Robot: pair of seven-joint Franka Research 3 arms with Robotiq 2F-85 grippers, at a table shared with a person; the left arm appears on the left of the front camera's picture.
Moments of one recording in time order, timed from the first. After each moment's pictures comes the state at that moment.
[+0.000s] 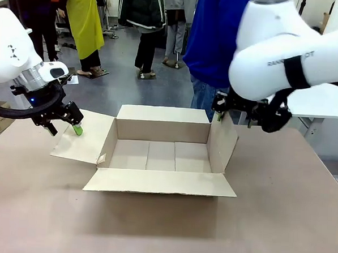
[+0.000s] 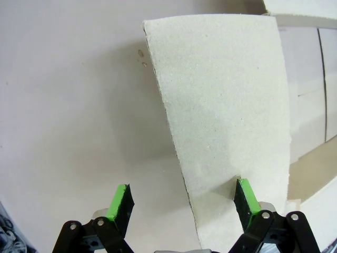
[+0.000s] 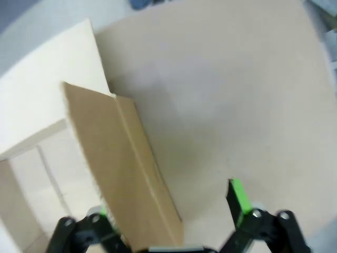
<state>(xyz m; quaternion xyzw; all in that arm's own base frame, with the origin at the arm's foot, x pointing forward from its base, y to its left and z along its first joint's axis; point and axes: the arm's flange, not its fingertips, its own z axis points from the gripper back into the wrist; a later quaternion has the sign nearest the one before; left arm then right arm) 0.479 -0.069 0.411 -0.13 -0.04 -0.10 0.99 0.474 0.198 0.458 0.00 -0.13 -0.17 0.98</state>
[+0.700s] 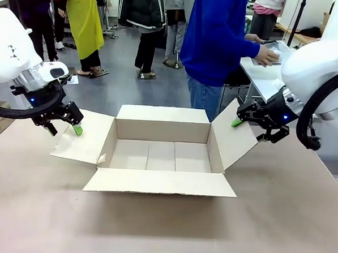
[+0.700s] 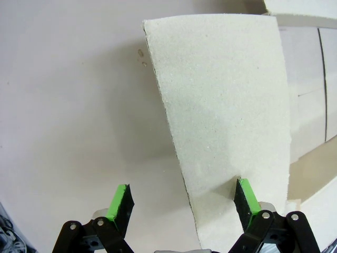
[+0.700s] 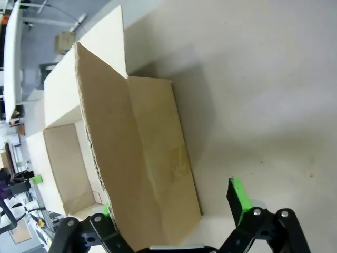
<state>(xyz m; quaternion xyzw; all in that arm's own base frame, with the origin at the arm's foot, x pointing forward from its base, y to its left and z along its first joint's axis) 0.479 -0.069 0.411 -0.13 -0.04 -0.10 0.99 0.443 0.090 0.415 0.26 -0.13 -0.15 0.94</state>
